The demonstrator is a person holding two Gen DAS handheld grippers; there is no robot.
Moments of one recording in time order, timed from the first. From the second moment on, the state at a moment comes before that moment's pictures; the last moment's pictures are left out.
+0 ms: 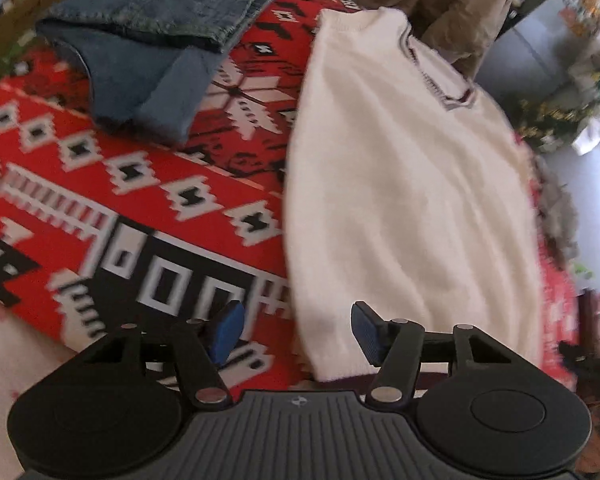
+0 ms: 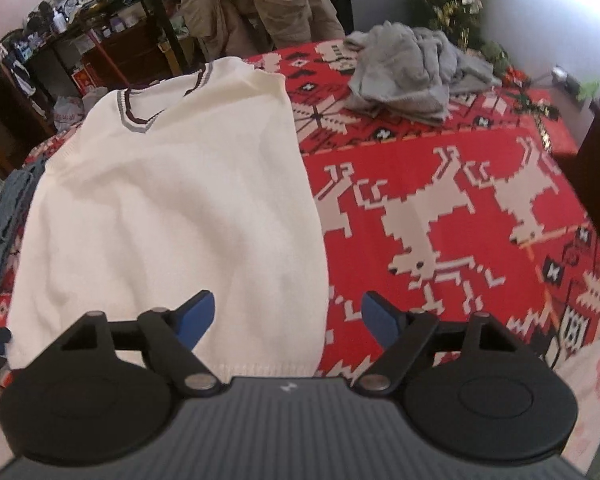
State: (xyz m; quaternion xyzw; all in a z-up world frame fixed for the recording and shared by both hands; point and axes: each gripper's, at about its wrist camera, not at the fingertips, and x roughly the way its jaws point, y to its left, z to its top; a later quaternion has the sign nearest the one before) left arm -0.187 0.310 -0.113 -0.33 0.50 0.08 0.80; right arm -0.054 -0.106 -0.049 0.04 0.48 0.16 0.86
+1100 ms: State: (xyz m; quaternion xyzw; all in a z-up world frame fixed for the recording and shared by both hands) left arm -0.187 0.281 -0.123 -0.35 0.50 0.02 0.79; right arm -0.051 -0.132 -0.088 0.16 0.57 0.18 0.78
